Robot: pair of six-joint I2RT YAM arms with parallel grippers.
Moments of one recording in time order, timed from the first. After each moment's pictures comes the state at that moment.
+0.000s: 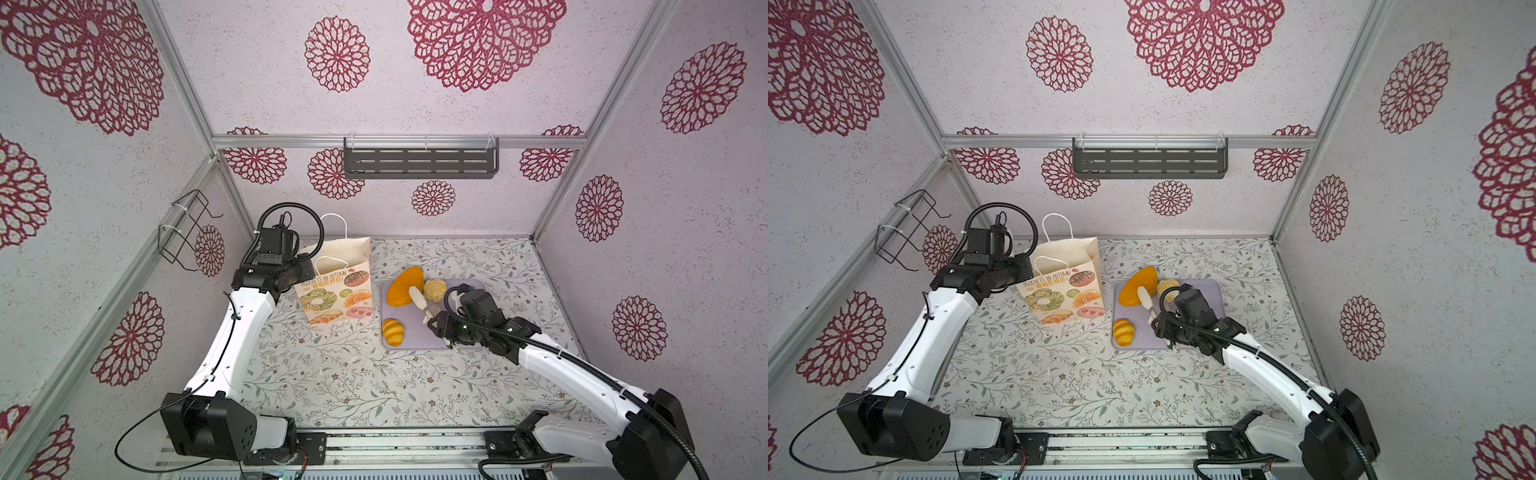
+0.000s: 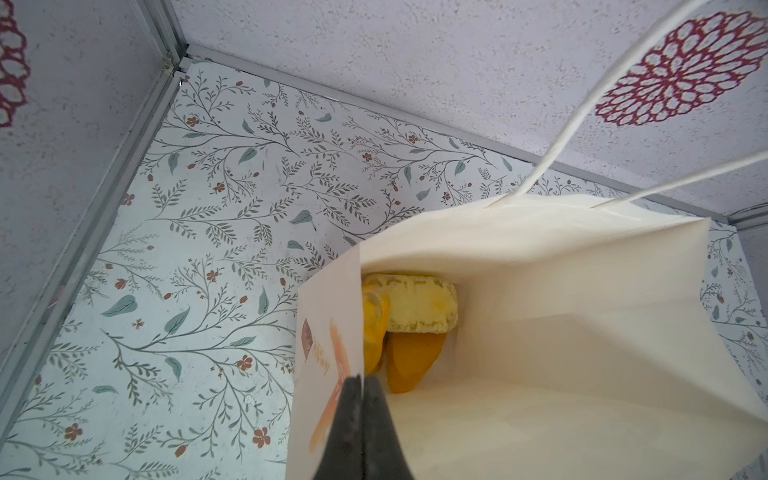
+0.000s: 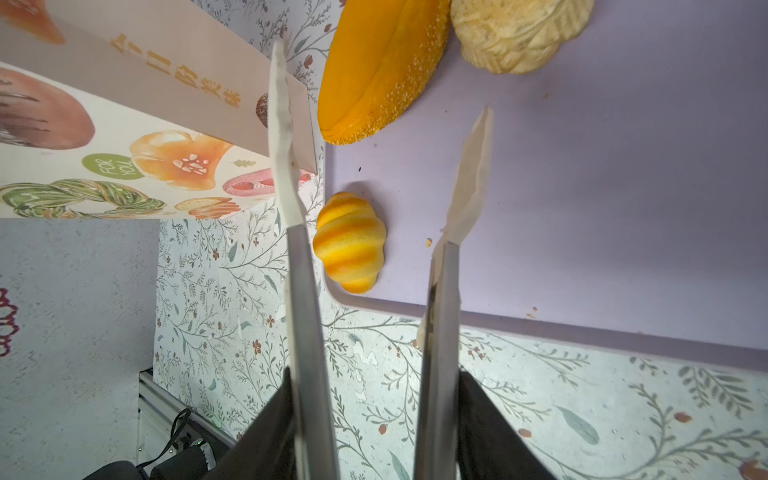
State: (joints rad) left arm -0.10 1.38 1.40 -0.78 -0.06 -0.33; right arm 0.63 1.20 0.85 -0.44 -0.14 0.80
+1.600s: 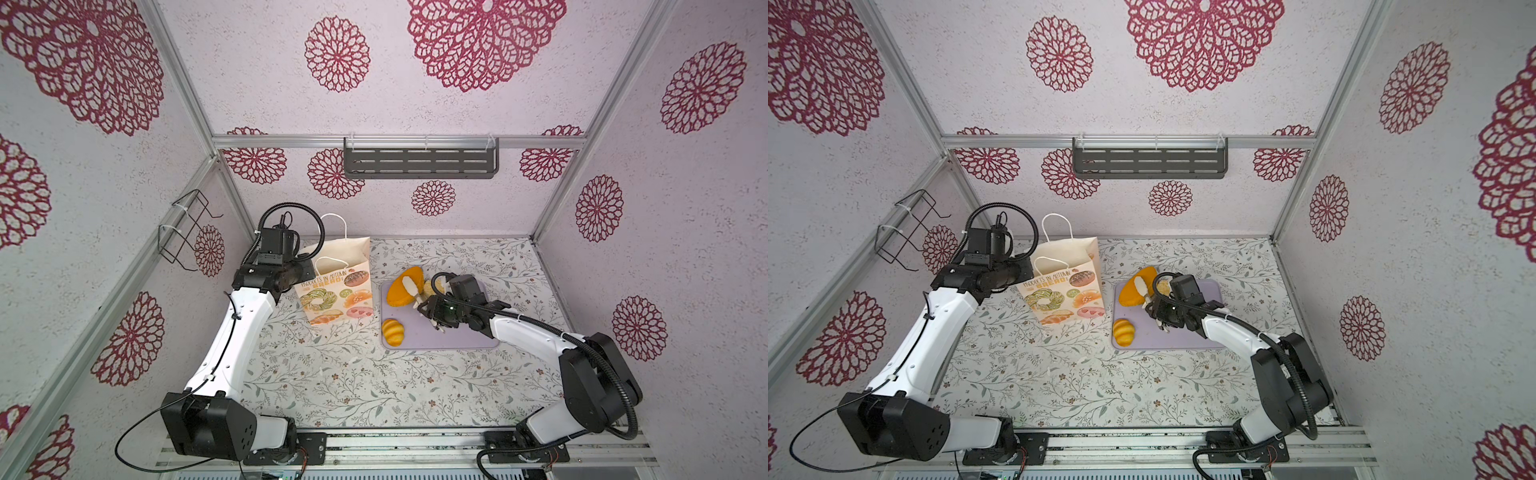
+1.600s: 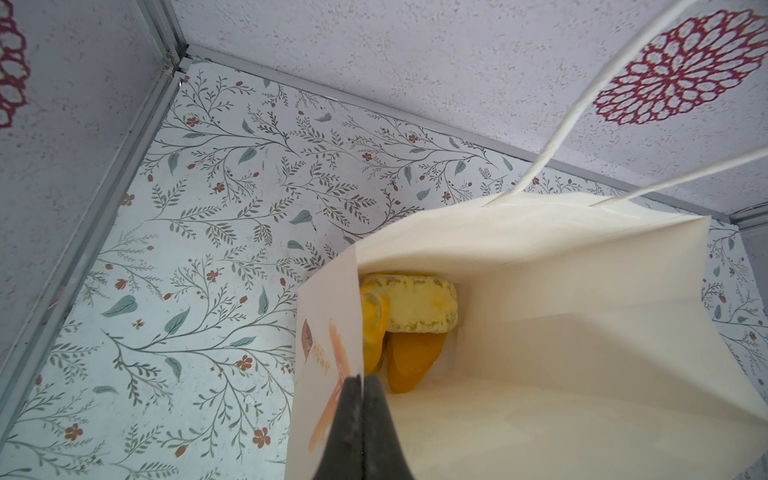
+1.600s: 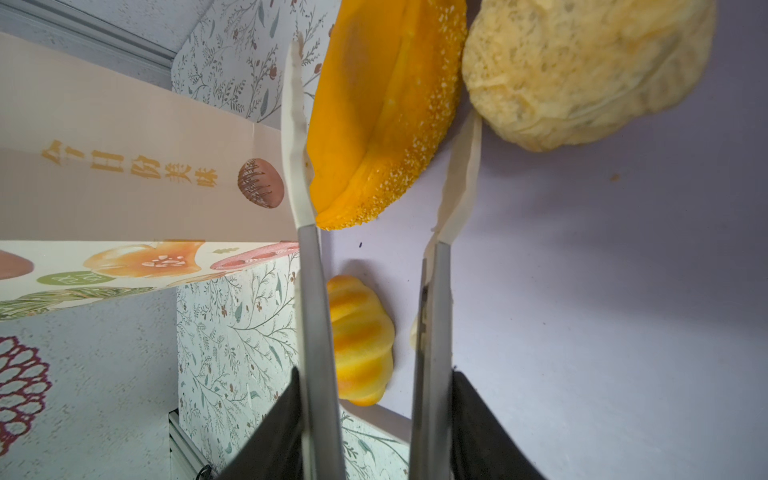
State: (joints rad) left arm -0.10 1.38 1.40 -0.78 -0.06 -0.33; right arm 0.52 1.53 0.92 -0.17 -0.28 0.81
